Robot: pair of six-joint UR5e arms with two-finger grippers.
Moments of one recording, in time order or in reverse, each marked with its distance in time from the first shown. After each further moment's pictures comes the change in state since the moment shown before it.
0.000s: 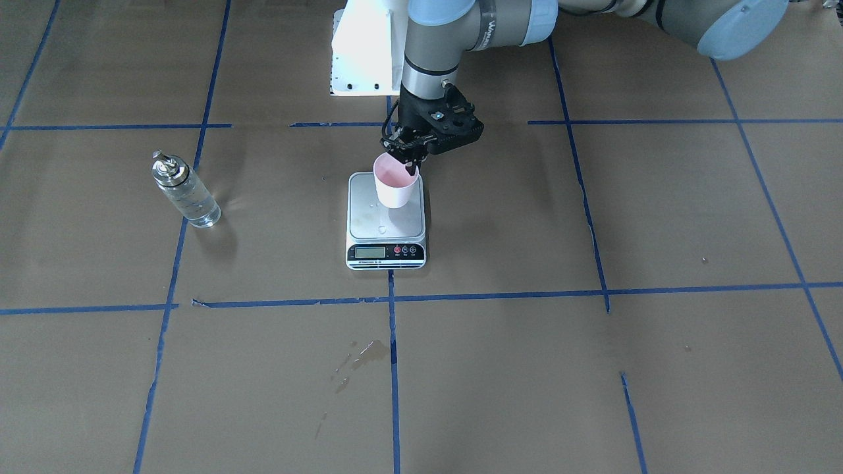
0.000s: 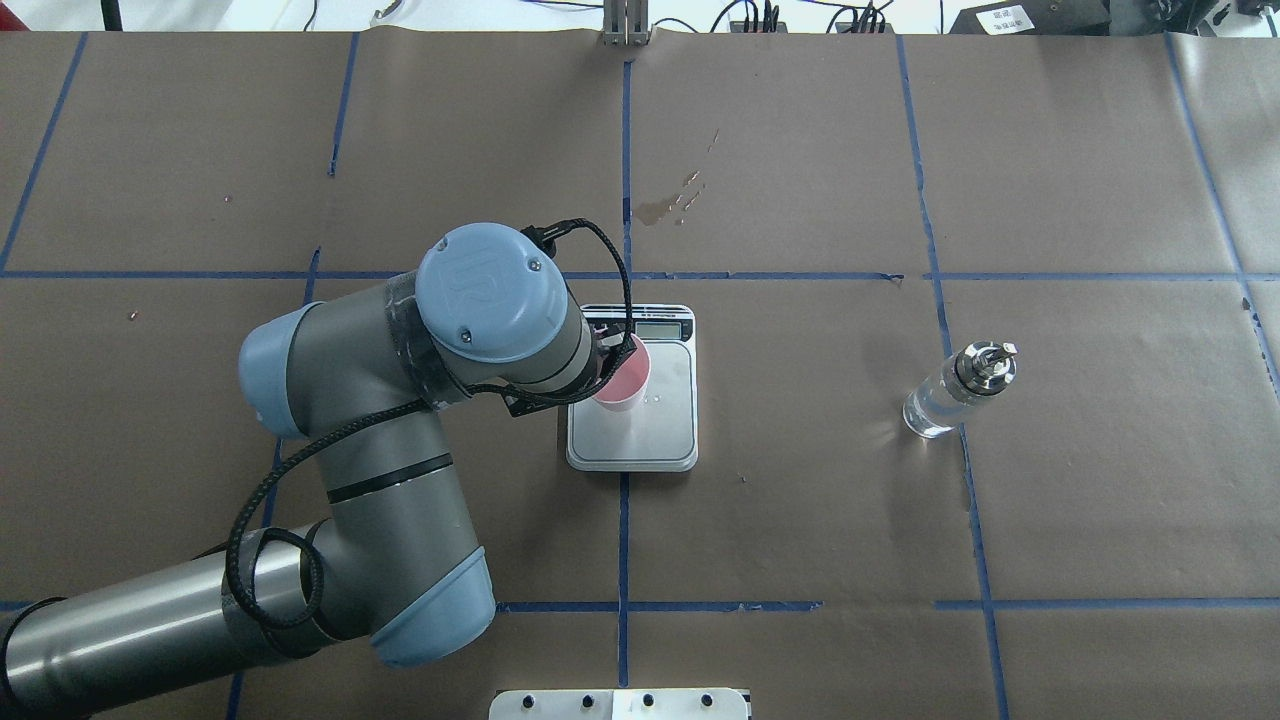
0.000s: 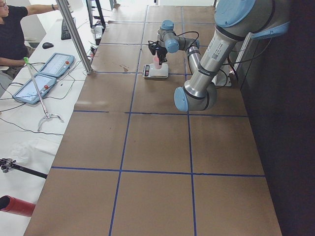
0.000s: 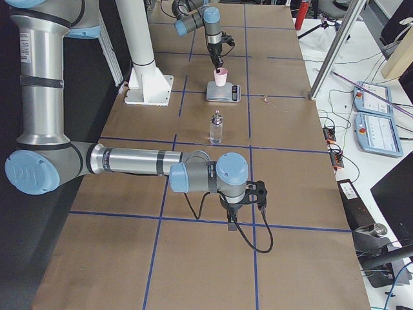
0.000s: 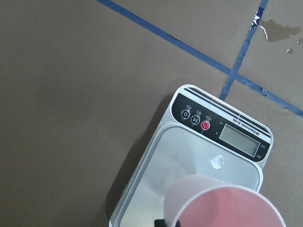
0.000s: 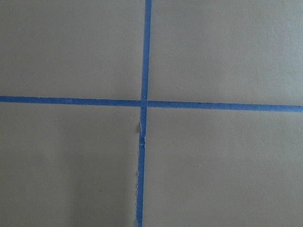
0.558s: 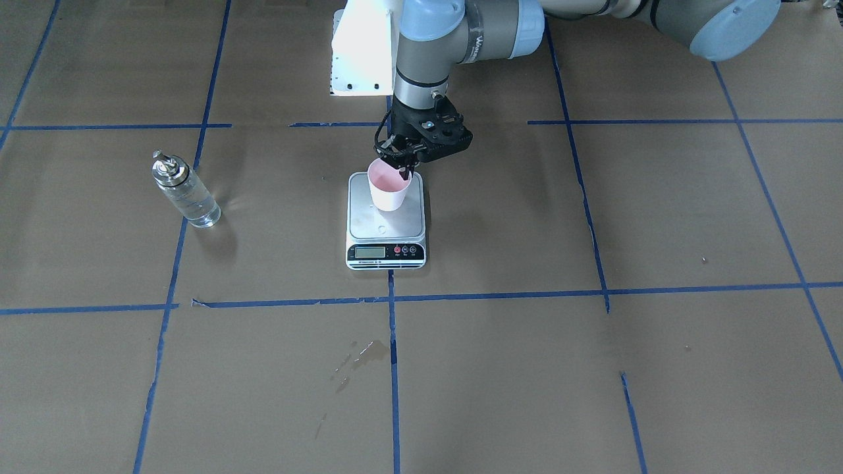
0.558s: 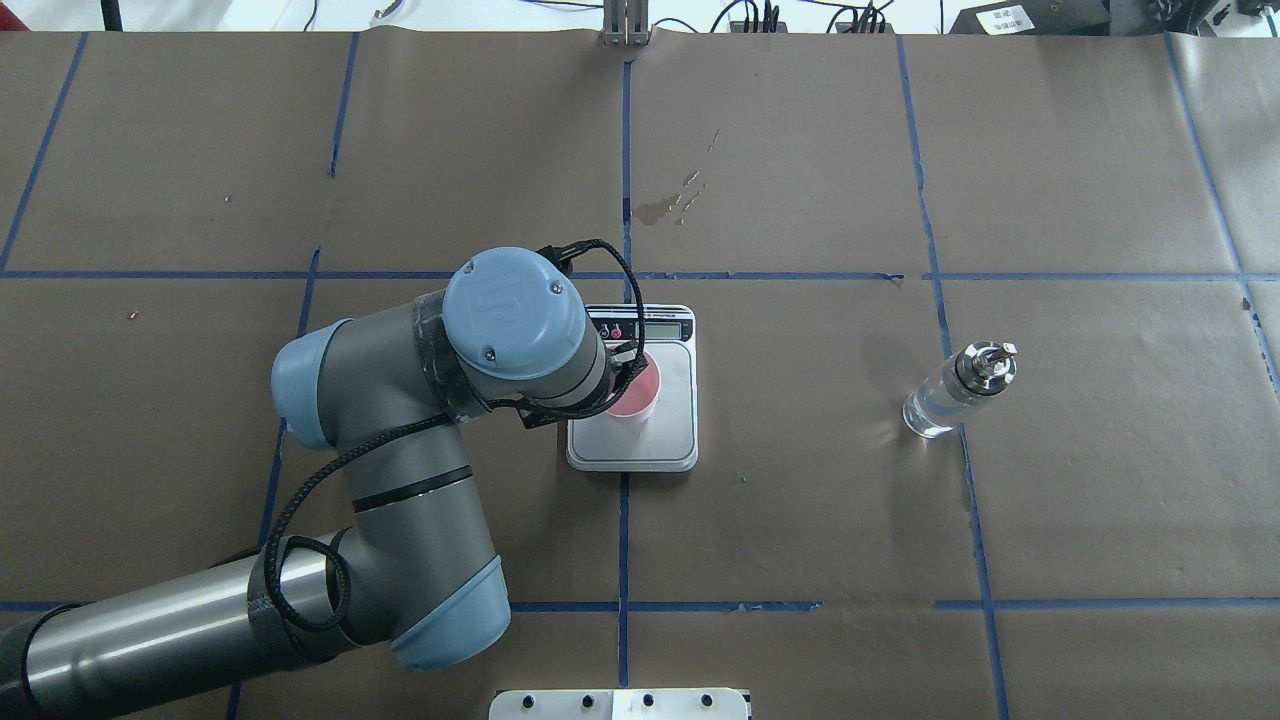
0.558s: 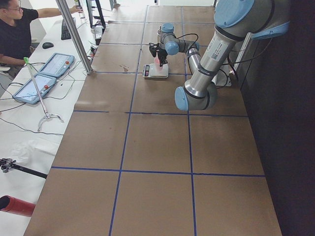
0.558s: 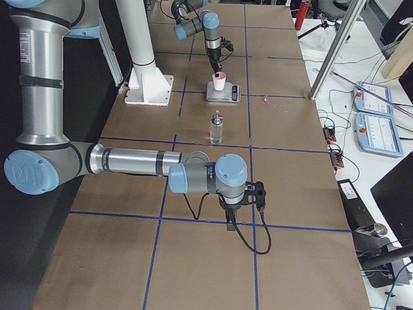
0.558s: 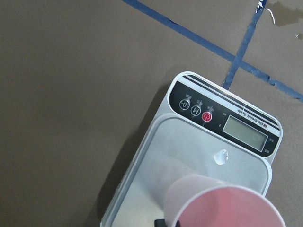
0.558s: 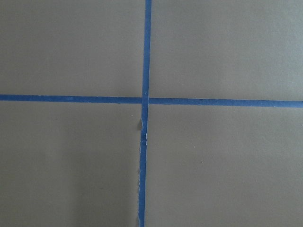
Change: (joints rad) left arm 0.019 -0.002 0.033 -0.040 -0.003 0.009; right arm 0.000 -0.005 0.001 -0.002 0.008 0.004
